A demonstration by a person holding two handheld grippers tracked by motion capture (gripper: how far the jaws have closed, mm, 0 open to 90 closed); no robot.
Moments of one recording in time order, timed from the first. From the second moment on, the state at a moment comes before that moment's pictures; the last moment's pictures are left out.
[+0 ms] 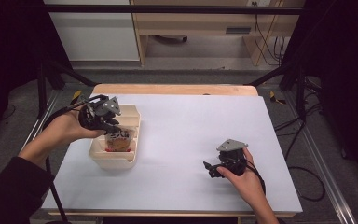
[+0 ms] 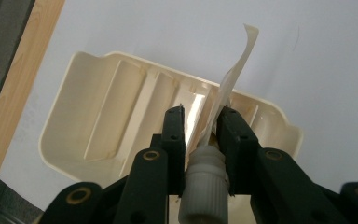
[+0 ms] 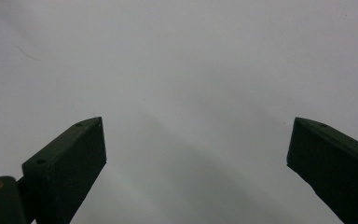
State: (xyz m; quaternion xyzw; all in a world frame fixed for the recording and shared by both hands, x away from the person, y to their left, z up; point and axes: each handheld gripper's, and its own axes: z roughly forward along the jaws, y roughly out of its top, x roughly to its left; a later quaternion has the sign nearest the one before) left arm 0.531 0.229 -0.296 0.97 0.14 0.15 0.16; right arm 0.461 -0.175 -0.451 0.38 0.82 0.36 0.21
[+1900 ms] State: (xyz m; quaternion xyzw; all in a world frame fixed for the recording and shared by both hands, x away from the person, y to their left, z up) left arm 0.534 0.240 -0.311 0.97 0.14 0.13 0.16; right arm 0.461 -0.175 -0.452 0.38 0.83 0.36 0.21
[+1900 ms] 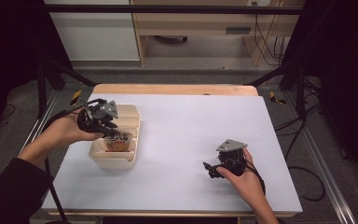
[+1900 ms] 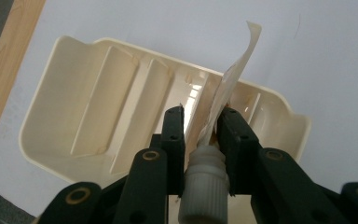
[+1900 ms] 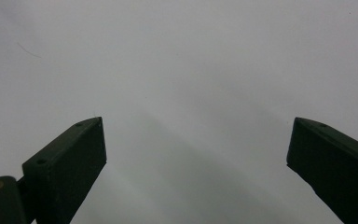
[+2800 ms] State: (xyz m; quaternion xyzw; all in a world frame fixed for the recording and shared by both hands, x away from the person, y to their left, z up) left arm 0.529 0.247 -0.310 0.95 0.17 0.17 0.18; right arm 0.461 -0.174 -0.453 0.38 0.83 0.35 0.20
